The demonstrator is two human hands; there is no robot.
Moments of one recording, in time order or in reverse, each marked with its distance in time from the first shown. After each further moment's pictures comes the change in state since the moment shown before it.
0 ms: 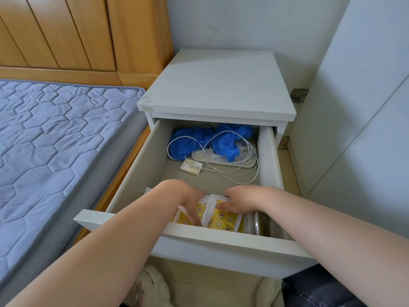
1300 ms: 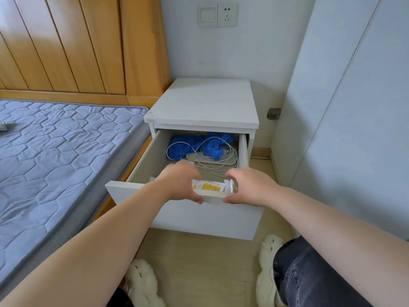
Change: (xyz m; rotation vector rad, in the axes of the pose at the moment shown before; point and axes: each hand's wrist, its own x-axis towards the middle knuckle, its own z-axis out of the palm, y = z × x) left_hand -0.125 0.047 0.012 -0.047 0.697 0.013; right_hand -0.147 0.014 0.014 0.048 0.606 -0.083
